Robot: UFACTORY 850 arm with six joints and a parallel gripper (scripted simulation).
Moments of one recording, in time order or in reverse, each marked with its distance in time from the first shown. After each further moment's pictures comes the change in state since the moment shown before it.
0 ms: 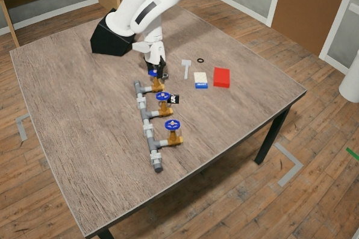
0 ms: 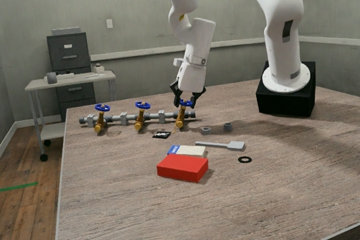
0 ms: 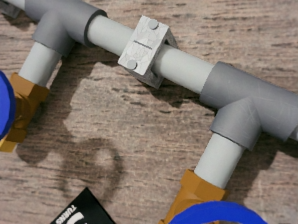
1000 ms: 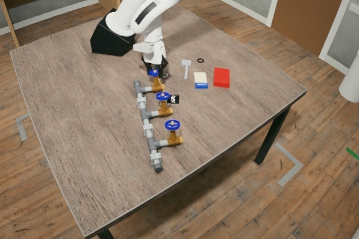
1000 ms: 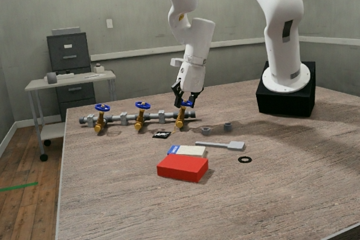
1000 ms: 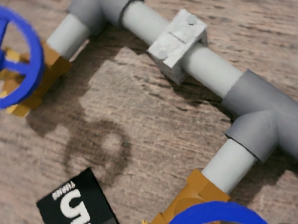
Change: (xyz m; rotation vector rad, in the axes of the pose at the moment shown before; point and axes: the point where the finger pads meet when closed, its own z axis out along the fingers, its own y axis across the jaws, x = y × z) arm 0.000 0.000 0.000 -0.004 -0.005 -0.216
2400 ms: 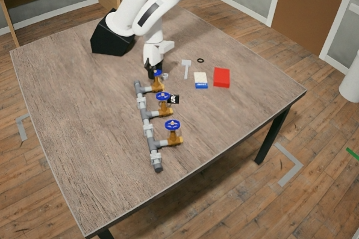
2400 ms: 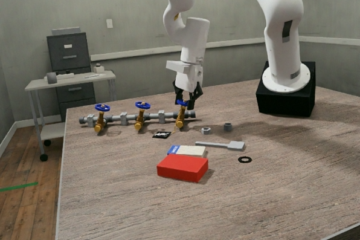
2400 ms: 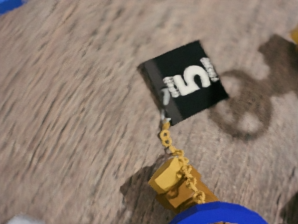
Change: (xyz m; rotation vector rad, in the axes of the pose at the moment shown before) arm 0.000 0.000 0.000 0.002 -0.074 -1.695
